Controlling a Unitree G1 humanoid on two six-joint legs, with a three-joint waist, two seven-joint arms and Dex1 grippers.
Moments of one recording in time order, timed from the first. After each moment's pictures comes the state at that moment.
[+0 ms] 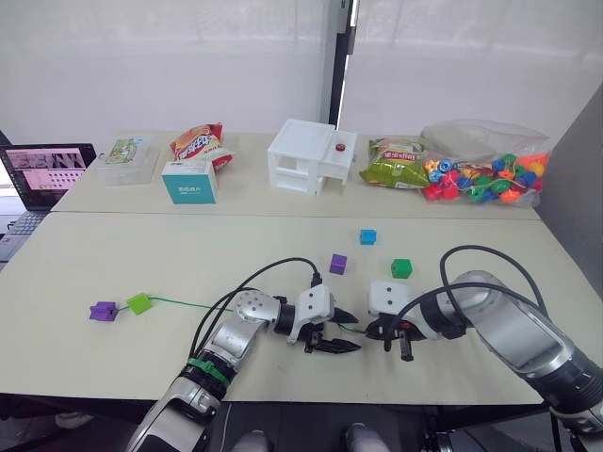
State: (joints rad) left arm -0.54 0.20 -0.38 0.37 -0.12 -0.01 -1.21; right arm -0.51 -0.90 0.43 -0.40 0.09 0.80 1.17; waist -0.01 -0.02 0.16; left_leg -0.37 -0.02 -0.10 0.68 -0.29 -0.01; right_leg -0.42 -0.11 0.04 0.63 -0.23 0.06
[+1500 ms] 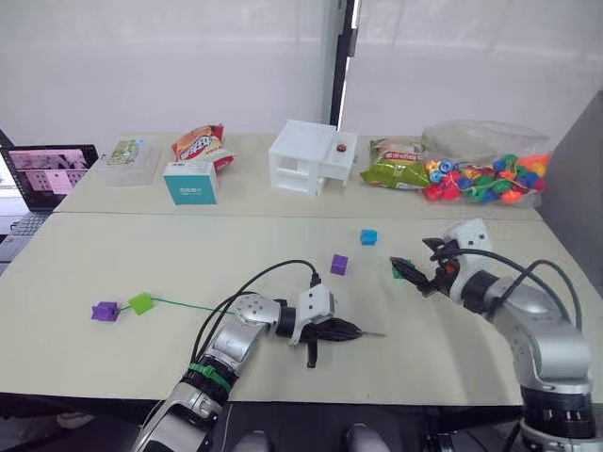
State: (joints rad) left arm -0.51 0.19 -0.36 0.35 -0.12 0.02 -1.19; right arm -0.27 -0.42 -0.27 -0.31 0.27 0.66 0.52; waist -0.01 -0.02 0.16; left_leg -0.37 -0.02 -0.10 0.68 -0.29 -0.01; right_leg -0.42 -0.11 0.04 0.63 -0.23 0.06
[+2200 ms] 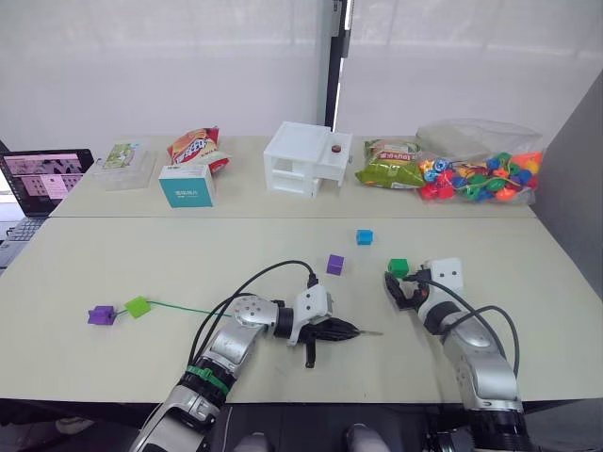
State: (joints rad) left arm -0.49 0.20 -0.35 0.33 -0.12 0.02 -1.17; right arm -0.23 -0.26 -0.16 0.02 0.14 0.31 0.30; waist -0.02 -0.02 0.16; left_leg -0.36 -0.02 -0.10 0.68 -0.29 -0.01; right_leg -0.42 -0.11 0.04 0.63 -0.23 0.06
